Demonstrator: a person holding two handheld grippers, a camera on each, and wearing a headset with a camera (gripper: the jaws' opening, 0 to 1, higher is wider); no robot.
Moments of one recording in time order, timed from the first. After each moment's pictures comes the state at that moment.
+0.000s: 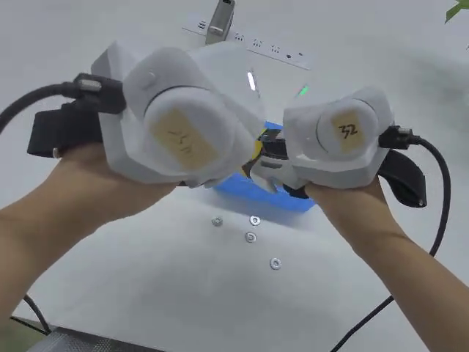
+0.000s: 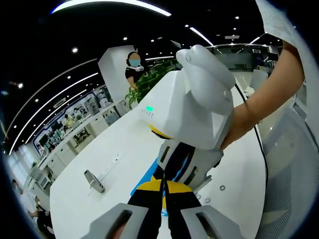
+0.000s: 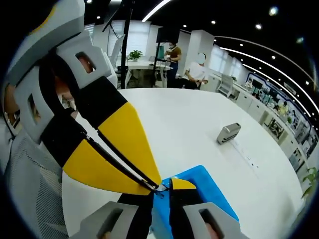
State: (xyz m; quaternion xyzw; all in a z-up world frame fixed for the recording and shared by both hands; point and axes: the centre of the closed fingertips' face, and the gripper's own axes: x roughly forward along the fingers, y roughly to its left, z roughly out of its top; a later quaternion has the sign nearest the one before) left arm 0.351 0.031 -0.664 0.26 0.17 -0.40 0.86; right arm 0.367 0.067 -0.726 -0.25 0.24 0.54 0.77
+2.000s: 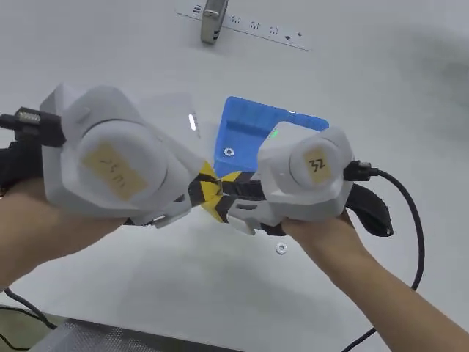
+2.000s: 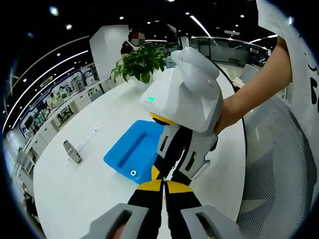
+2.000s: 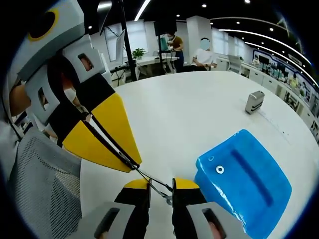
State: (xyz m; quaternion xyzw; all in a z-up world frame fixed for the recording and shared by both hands) left arm 0.306 0.053 -0.728 0.25 0.28 -0.44 0.82; right arm 0.319 0.076 -0.796 -0.18 0.33 0.57 0.73
